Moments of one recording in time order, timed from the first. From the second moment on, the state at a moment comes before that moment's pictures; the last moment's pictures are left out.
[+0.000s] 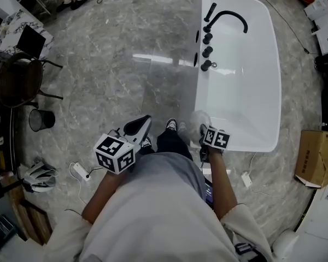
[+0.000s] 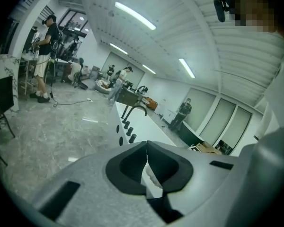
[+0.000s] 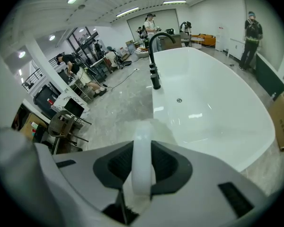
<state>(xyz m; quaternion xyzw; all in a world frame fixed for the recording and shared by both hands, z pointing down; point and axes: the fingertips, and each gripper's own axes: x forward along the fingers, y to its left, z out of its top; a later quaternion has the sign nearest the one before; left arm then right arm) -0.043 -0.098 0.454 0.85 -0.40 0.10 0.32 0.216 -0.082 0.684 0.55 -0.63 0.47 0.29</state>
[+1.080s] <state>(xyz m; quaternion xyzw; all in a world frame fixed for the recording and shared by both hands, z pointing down) -0.032 -0.122 0.470 0.84 -0.42 0.12 0.33 0.242 -0.105 0.744 0.55 -0.61 0.47 0.32</state>
